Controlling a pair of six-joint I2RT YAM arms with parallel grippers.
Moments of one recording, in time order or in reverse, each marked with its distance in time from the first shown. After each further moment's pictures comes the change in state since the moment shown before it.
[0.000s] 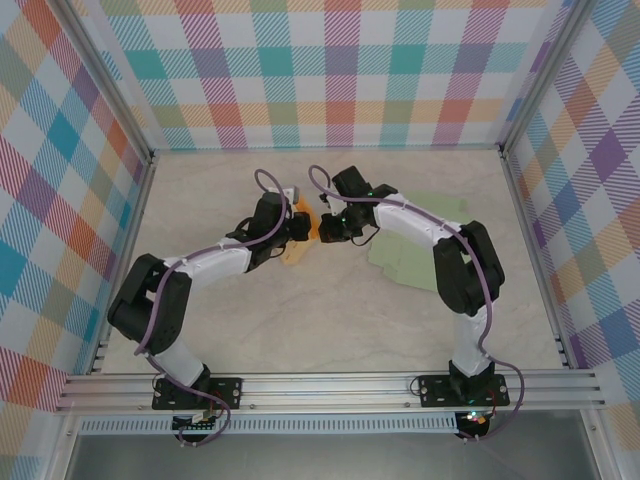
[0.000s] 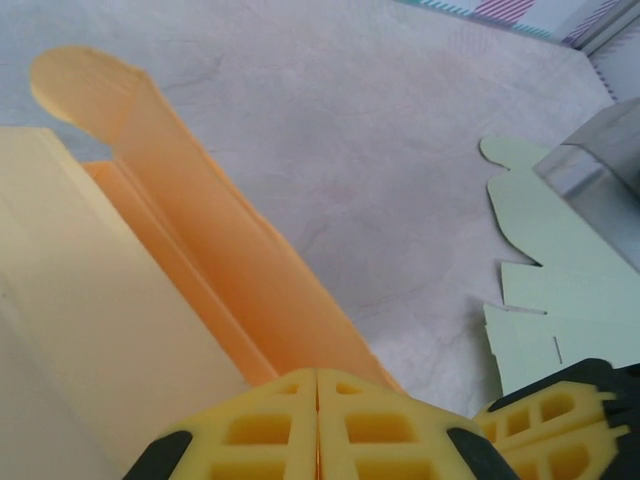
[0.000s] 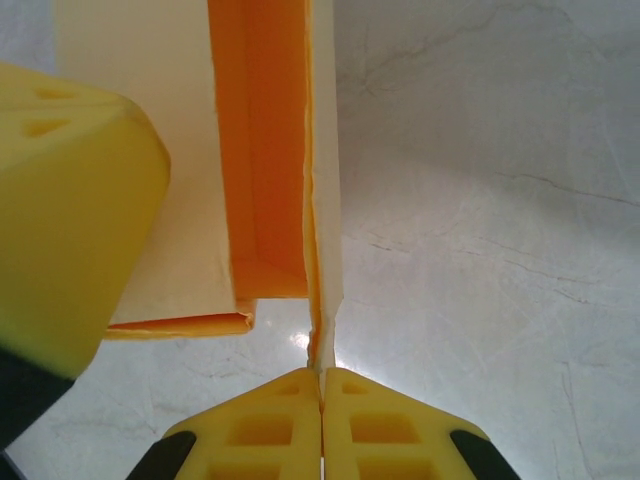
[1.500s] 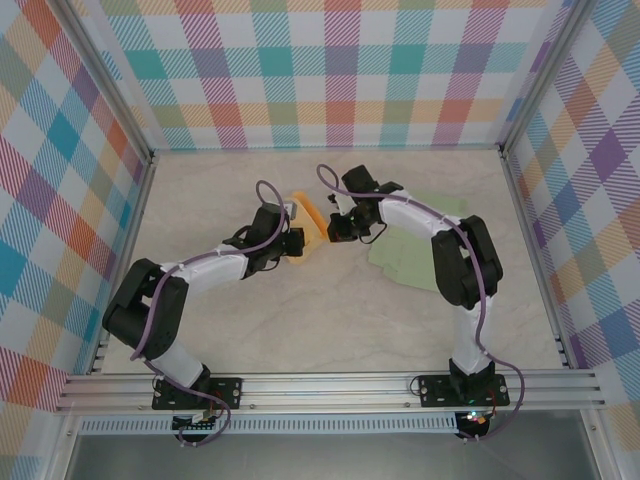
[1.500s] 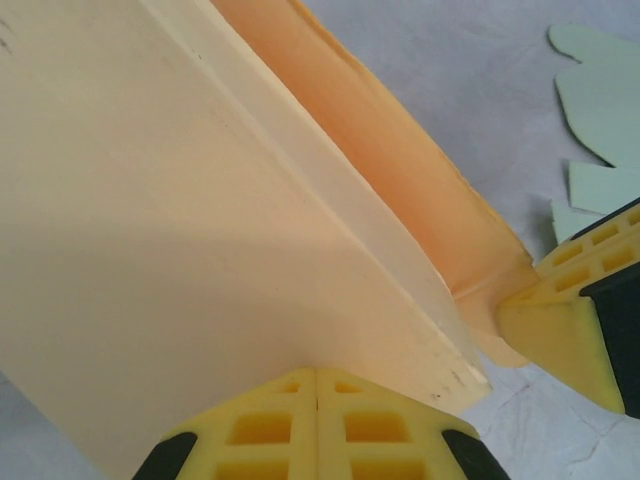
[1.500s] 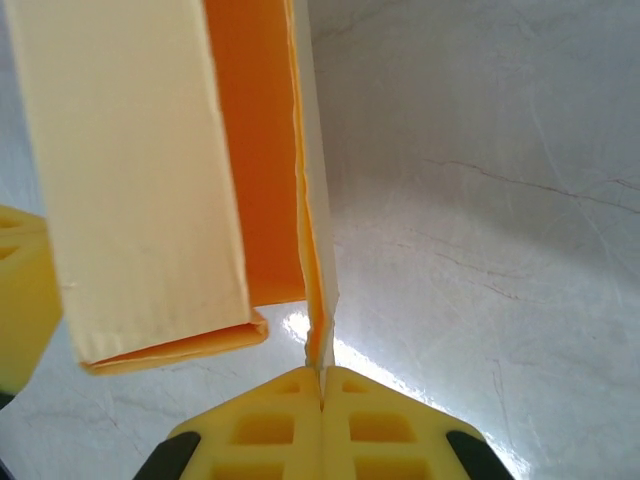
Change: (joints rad) left arm -0.002 -0.050 -0.074 -0.126 0.013 0.037; right arm -0.052 0.036 0.010 -0.048 -0.043 -0.082
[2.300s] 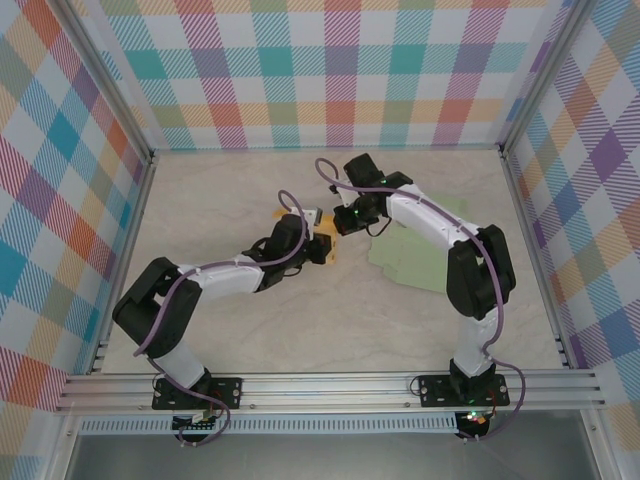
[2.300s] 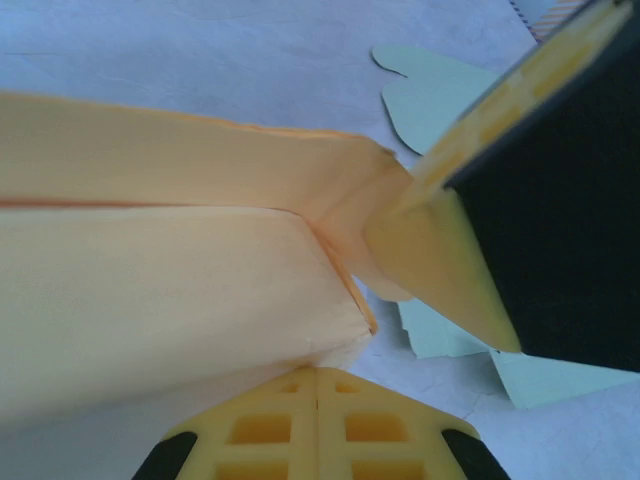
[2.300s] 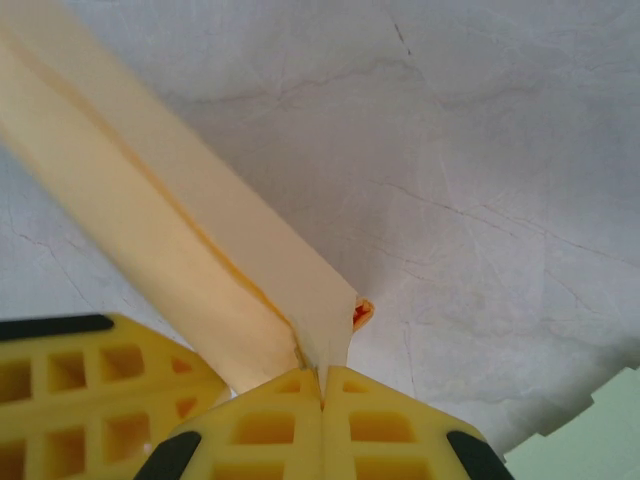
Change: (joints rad) left arm -0.170 0.042 -0.032 0.248 0.001 -0.048; right arm 0.019 -0.103 0.056 -0.111 0.166 -0.129
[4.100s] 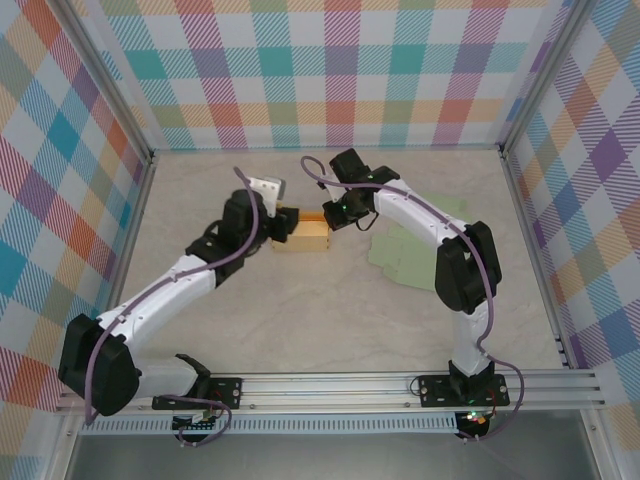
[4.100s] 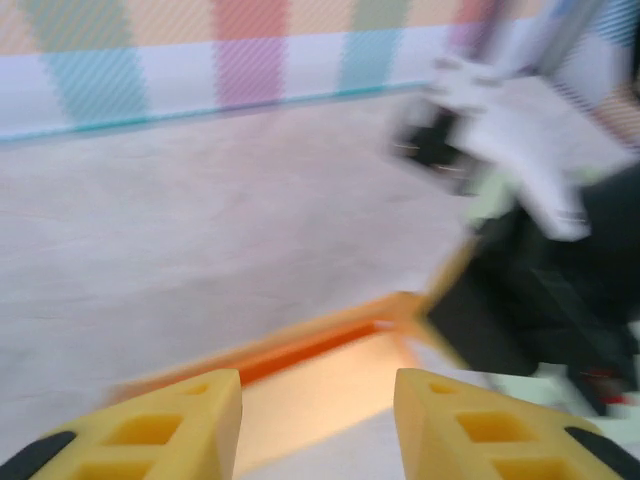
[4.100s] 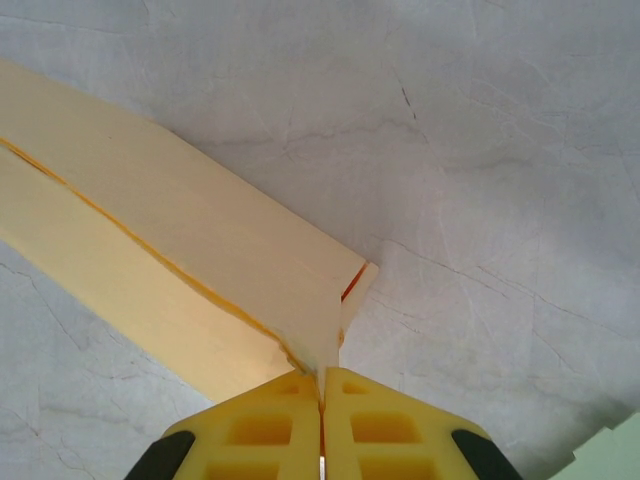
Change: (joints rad) left arm 0.192 -0.378 0.120 -0.428 -0.114 0.352; right arm 0.045 0.092 0.148 -0.047 0.082 -0.031
